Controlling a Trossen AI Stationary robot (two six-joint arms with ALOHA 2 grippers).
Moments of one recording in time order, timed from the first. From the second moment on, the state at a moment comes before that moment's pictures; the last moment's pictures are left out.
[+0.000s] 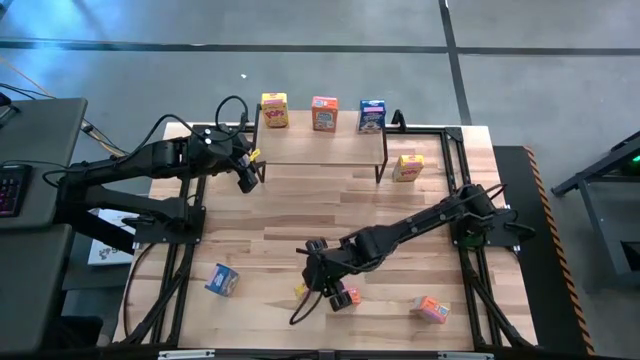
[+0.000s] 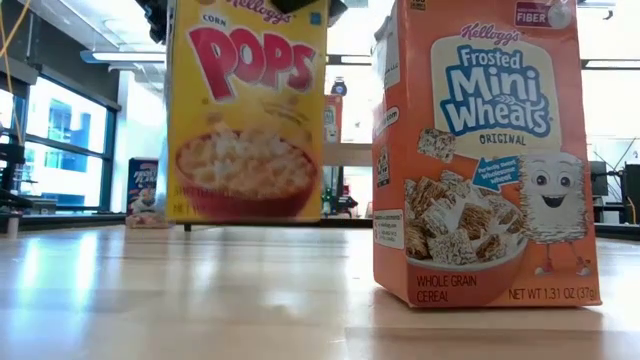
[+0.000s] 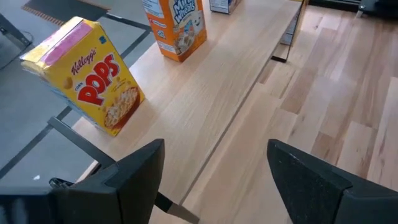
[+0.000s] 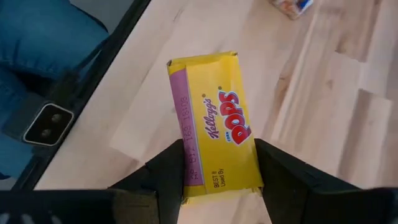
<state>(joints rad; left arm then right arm) 0.20 0.96 1.06 -0.76 -0.39 -0.09 0.36 2.01 1.74 -0.65 -0.03 -0.07</state>
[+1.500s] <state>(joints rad) 0.20 1.00 1.06 -0.51 -0.24 0.14 -0.15 2.01 2.36 -1.23 -0.06 -0.43</state>
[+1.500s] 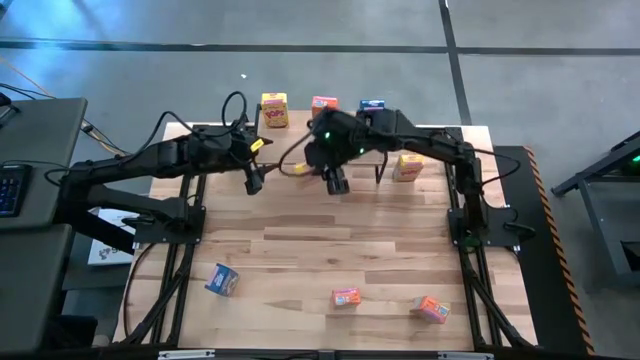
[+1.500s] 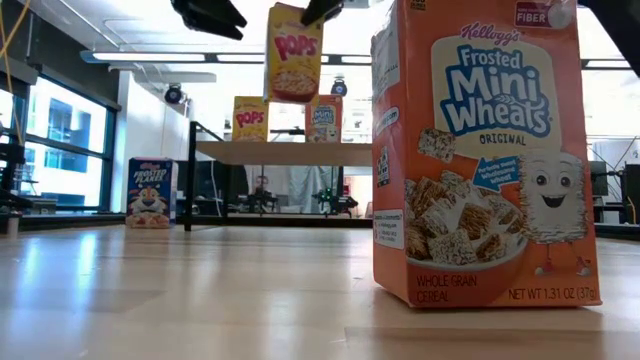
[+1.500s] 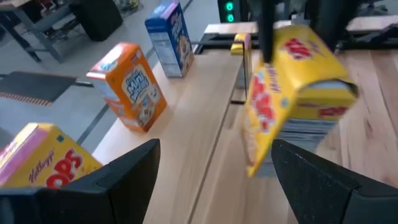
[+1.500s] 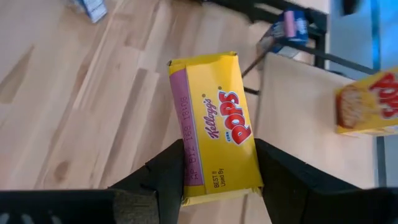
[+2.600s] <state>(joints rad) 0.20 1.17 1.06 -0.30 -0.19 0.20 -0.23 1.97 2.36 -1.14 -0.09 -0.41</state>
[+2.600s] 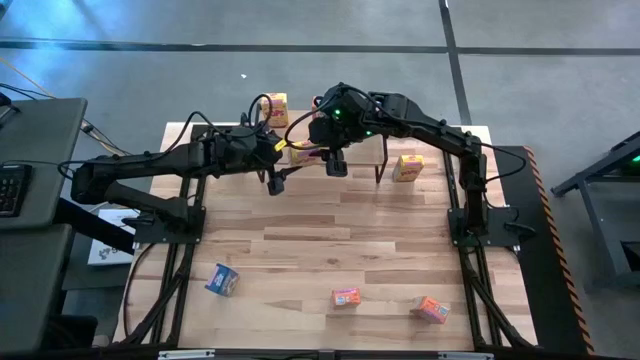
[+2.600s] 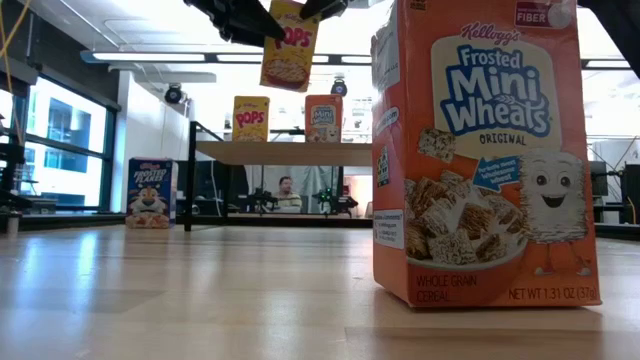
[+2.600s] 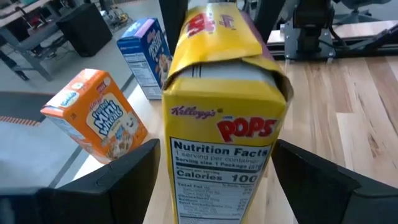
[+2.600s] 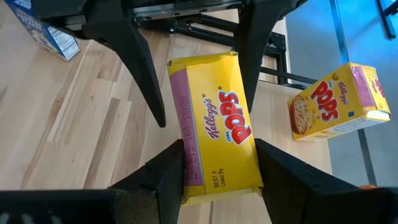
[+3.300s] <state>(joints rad) 0.20 1.17 1.06 -0.29 -0.16 0.19 -0.23 1.97 2.36 -1.15 -0.09 -0.40</state>
